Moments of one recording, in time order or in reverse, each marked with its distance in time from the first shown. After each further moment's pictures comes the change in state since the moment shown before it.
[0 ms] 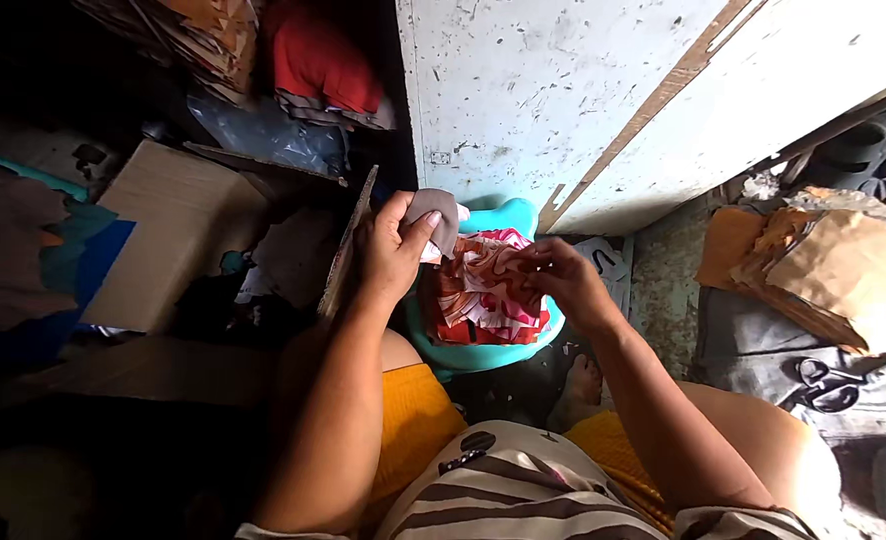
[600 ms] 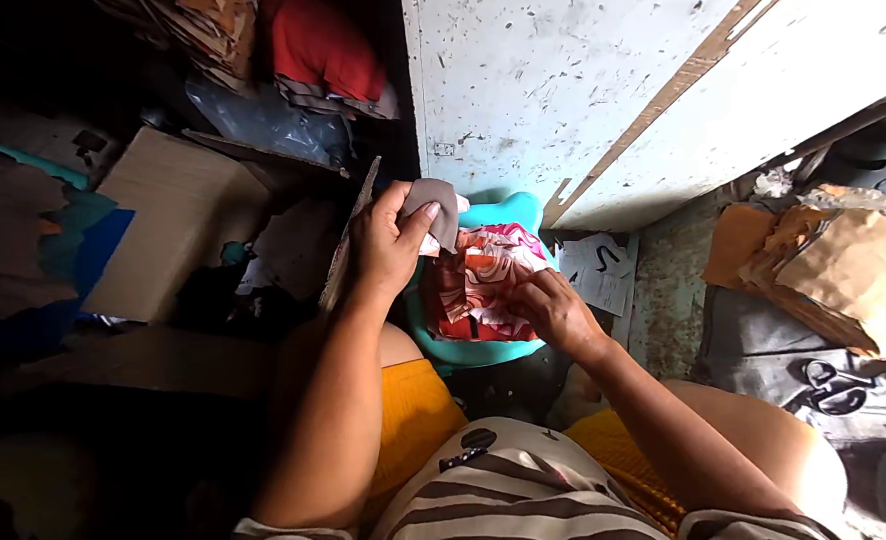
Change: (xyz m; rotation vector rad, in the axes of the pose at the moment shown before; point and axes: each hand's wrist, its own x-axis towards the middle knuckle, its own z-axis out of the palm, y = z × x) left_hand 0.001 -0.003 -0.004 0.052 0.004 -0.009; right_hand -0.018 0.053 0.015 -0.818 0.001 -0.687
